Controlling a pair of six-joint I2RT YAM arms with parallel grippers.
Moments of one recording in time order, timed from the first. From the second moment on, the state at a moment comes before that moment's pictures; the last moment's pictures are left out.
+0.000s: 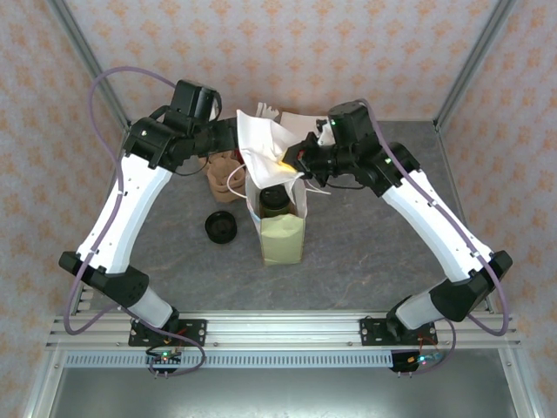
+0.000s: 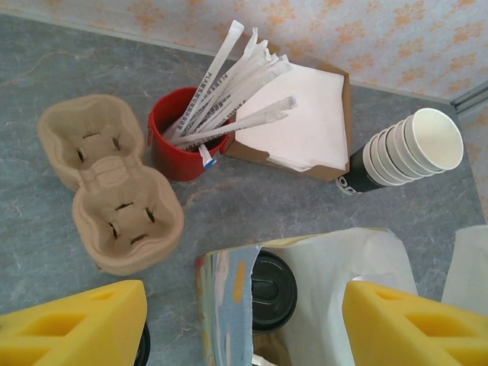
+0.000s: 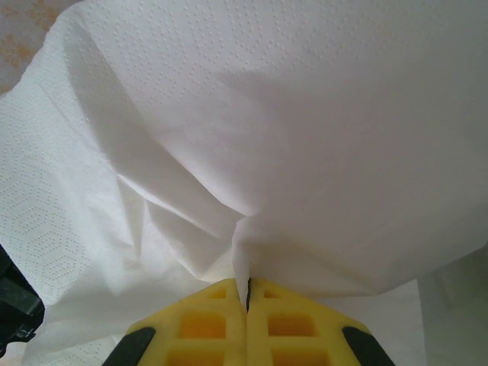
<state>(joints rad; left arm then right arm) -0.40 1.58 2.03 -1.19 -0.09 -0.56 0.63 1.47 1.71 -0.81 -0.46 1.18</state>
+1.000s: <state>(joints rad) -0.38 1.63 2.14 -1.23 -0.10 -0.54 0.65 1.62 1.68 -0.92 -0.38 1.05</state>
